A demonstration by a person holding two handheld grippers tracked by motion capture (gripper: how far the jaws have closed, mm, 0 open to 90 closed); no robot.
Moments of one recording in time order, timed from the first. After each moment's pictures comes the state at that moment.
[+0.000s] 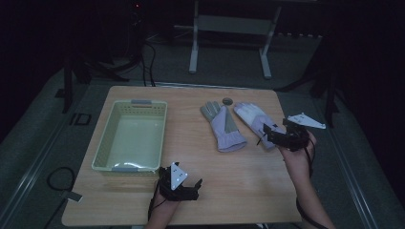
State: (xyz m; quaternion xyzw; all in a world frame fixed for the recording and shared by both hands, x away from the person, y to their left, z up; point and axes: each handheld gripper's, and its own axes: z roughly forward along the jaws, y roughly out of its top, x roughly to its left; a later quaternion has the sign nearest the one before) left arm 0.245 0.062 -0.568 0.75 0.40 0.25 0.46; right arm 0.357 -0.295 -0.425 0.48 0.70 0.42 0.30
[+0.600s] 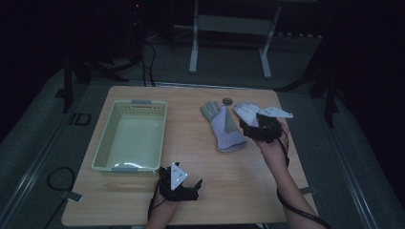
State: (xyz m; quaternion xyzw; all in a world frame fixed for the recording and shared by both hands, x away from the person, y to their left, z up) left arm 0.245 0.063 -0.568 0.76 0.40 0.24 0.46; right arm 0.387 -0.230 -0.436 0.43 0.75 0.42 0.28
